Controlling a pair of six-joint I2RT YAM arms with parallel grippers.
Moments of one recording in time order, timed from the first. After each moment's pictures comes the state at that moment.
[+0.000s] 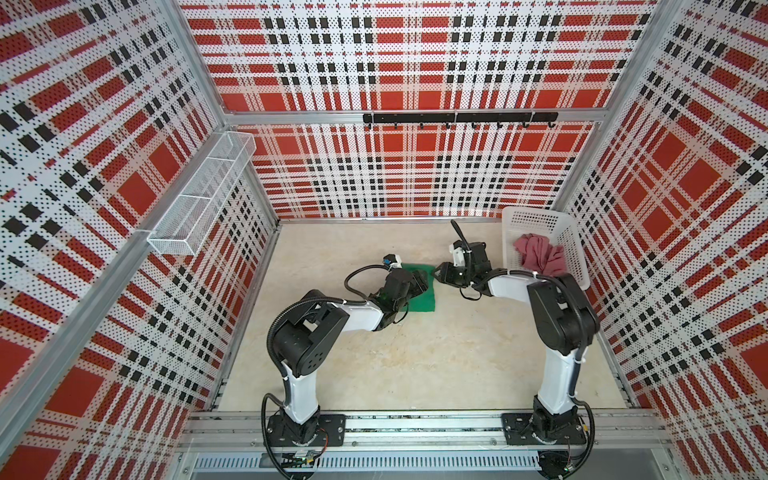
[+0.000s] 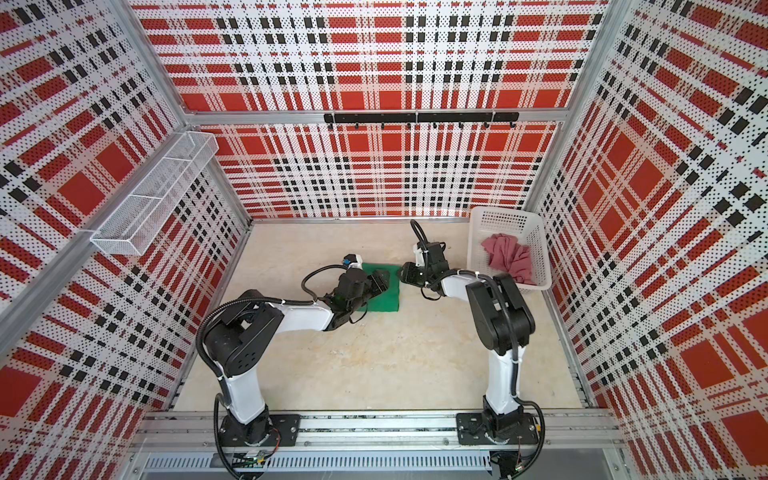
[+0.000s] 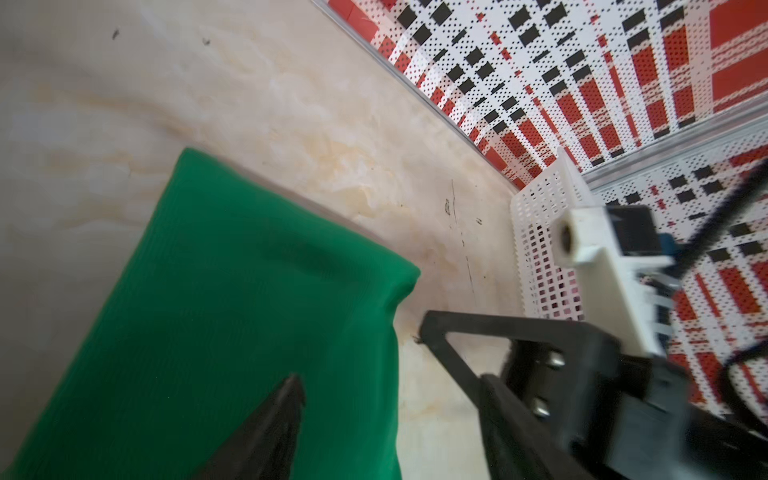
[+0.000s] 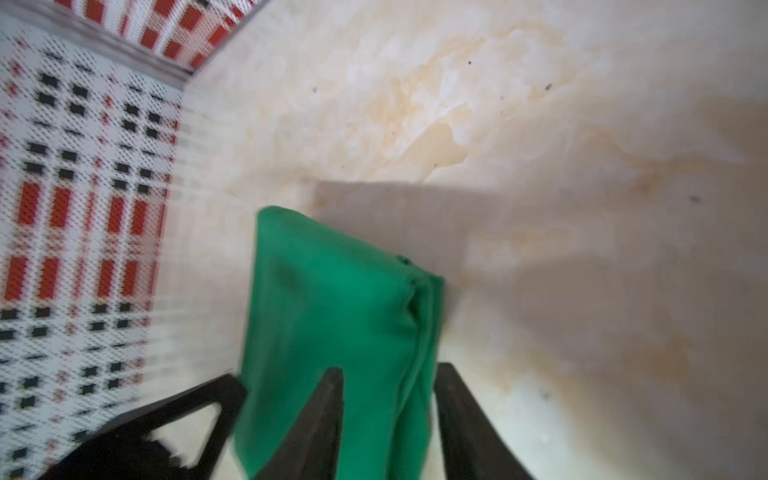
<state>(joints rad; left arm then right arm) -0.70 1.89 0.97 0.48 -0.19 -0.90 0.35 1.88 1.13 0.05 -0.41 0.56</state>
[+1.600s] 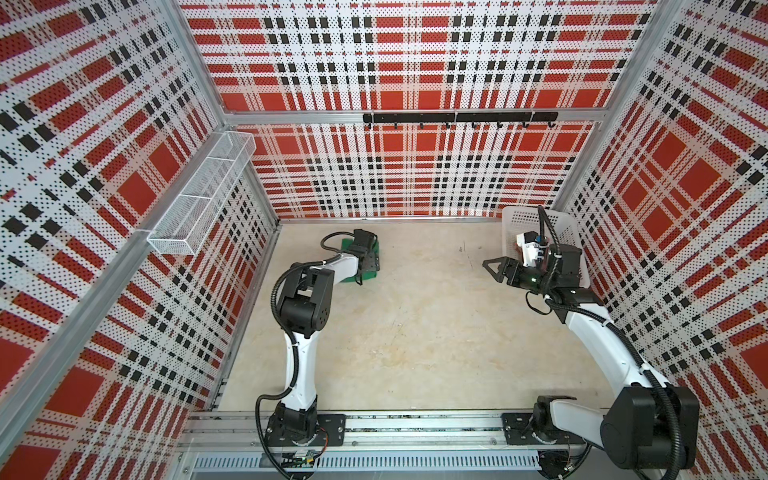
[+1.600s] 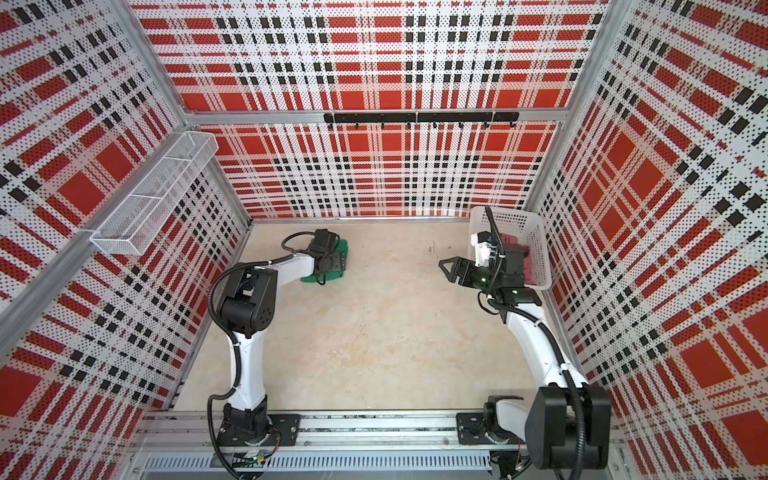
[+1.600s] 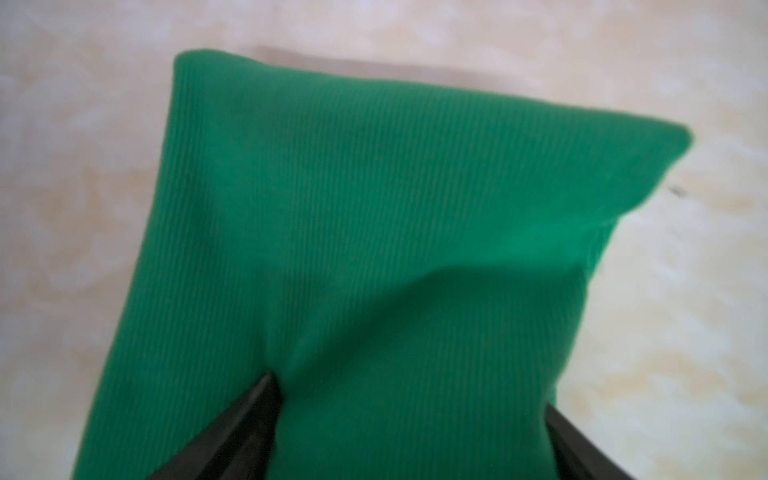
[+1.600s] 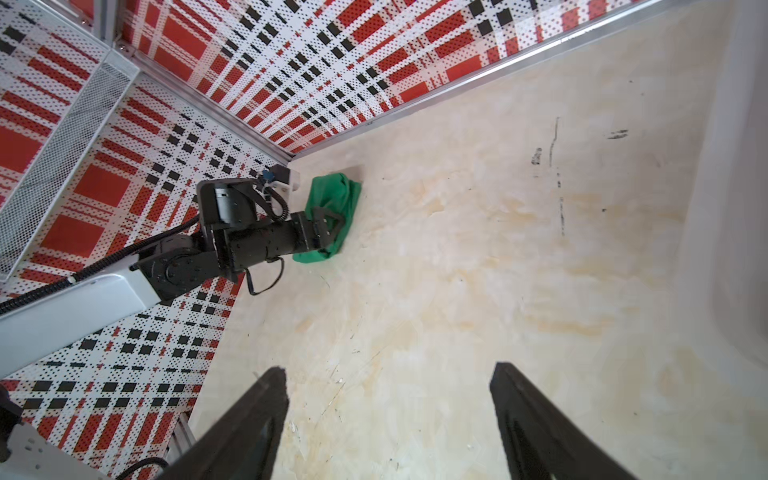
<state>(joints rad) -0.23 2.19 1.52 -0.26 -0.24 -0.32 -0.03 1.20 0.88 -0.21 -0.65 0.39</state>
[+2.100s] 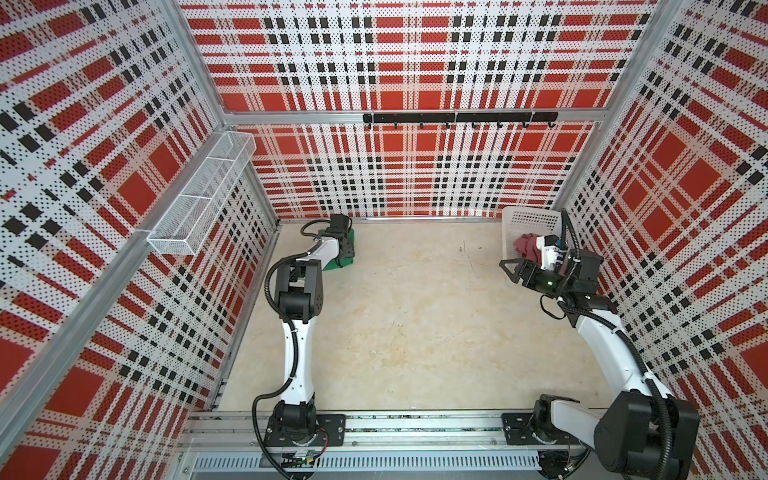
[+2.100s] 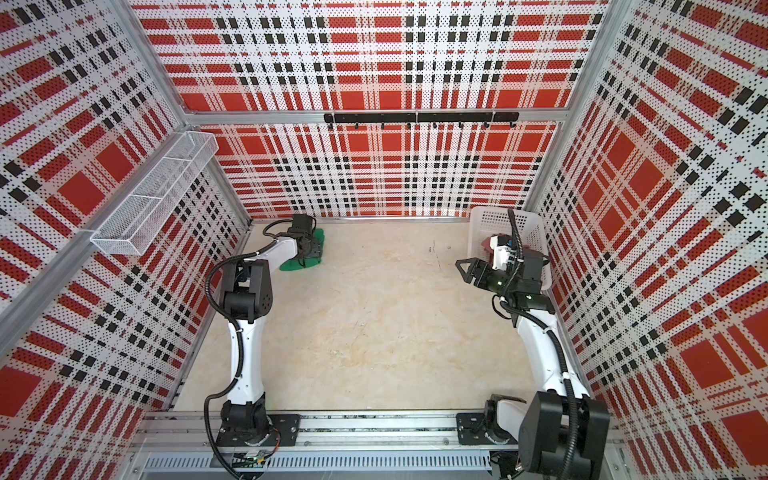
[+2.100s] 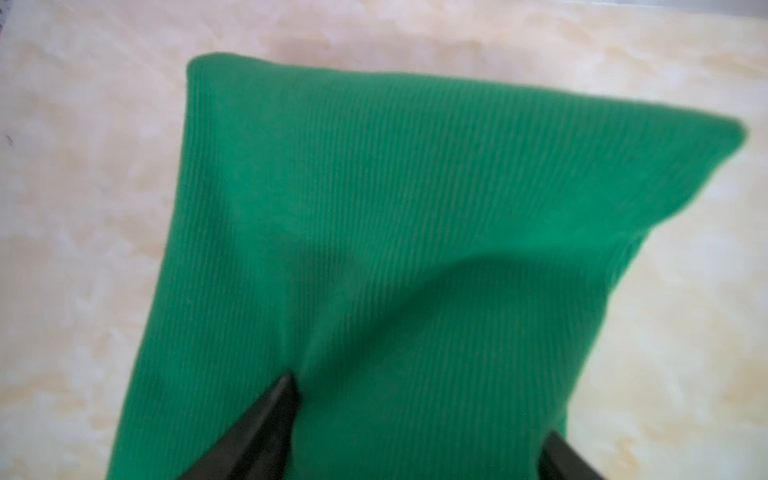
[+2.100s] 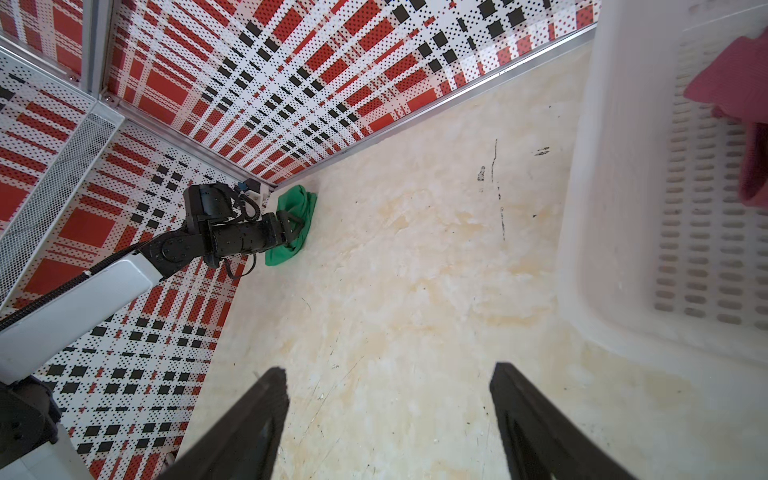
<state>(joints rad) -0.07 2.39 1.87 -0.46 -0.26 -0.17 -0.17 1.16 0.85 -0.23 -0.70 0.37</state>
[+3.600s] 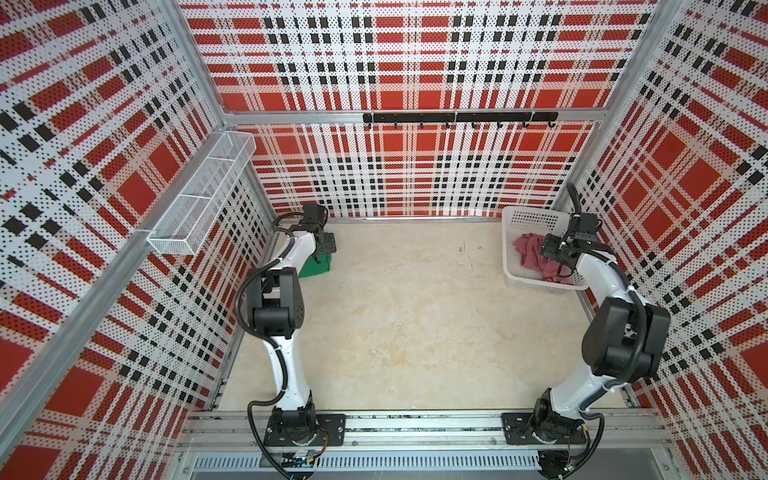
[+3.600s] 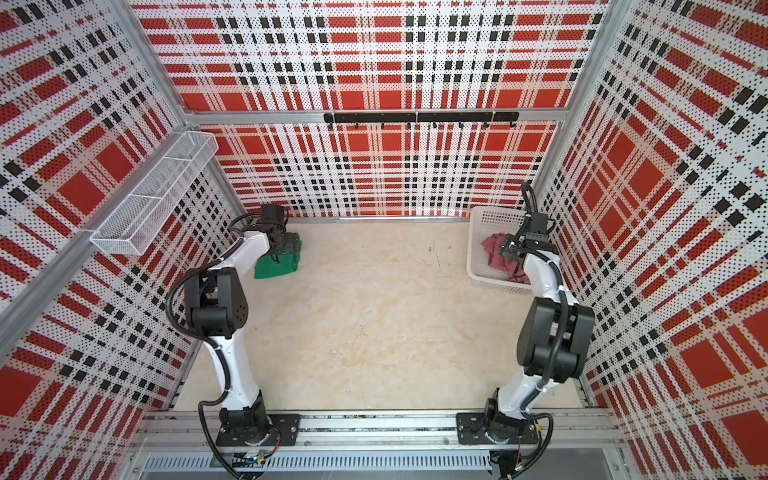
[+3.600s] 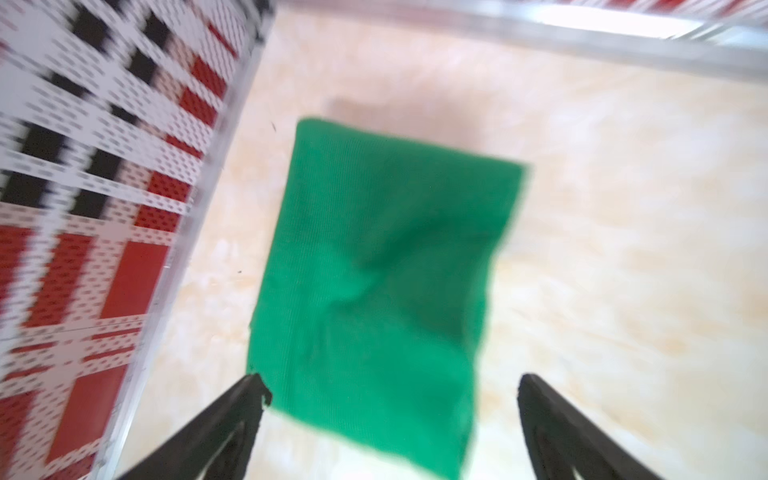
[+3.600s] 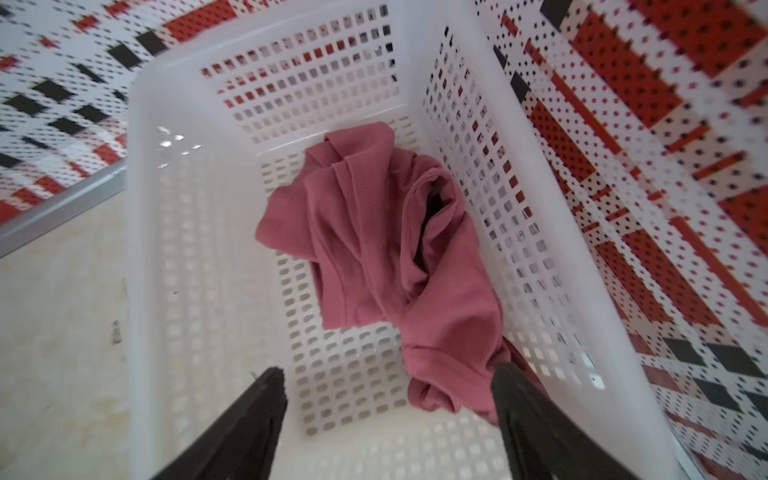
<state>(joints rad) -0.03 2.00 1.69 -0.61 -0.30 -0.16 -0.25 1.77 1.42 -0.48 0.10 0.24</state>
